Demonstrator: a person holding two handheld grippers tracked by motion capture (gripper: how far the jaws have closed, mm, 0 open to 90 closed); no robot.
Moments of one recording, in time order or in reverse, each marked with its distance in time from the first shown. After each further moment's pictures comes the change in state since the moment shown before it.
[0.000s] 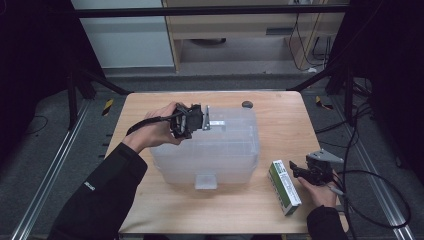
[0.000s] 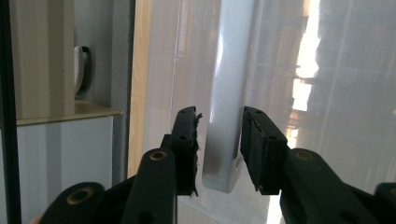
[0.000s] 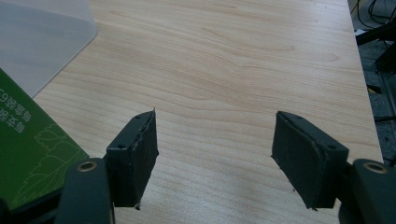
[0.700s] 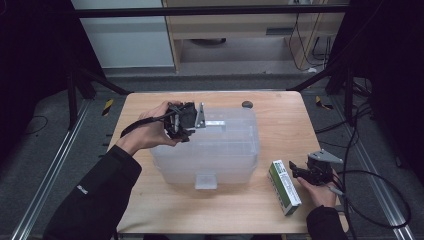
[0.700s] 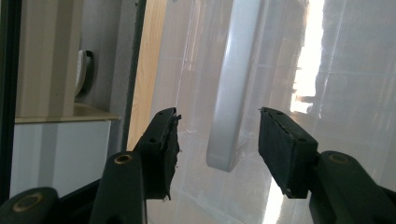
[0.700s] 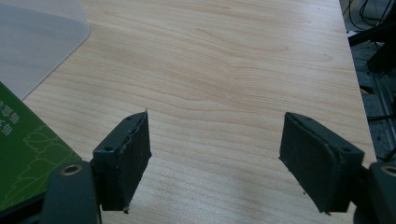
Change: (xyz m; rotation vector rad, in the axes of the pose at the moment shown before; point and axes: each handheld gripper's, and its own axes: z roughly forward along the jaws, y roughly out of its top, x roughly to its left) left arm 0.001 -0.010 -0.013 -0.051 0.005 -0.062; right arm 0.000 -0.001 0.001 -0.005 -0.022 0.003
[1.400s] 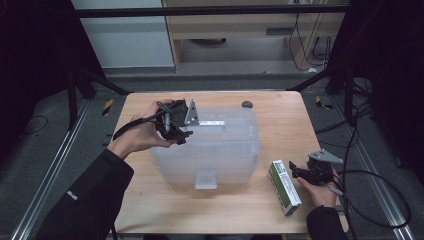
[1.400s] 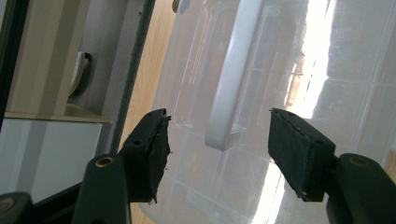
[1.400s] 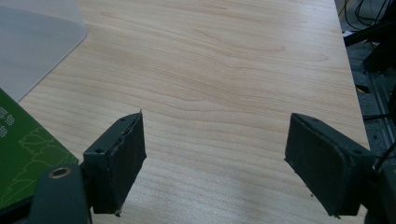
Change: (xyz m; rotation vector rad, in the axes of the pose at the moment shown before) left arm 0.000 -0.013 -0.019 -0.073 -0.010 -0.106; right arm 0.000 0.000 0.000 -0.002 -0.013 0.003
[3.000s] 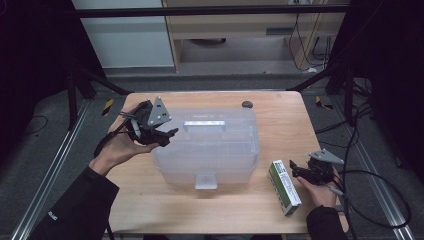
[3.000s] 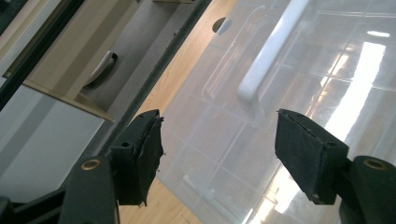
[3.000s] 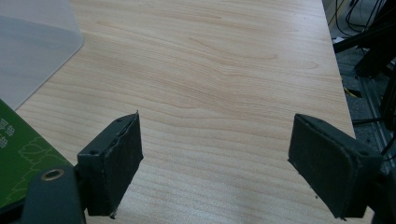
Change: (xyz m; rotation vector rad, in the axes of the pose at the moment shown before) left arm -0.006 -0.052 -0.030 -0.168 0.098 -0.292; right arm 0.000 0.002 -0.002 -0.025 -0.020 0.003
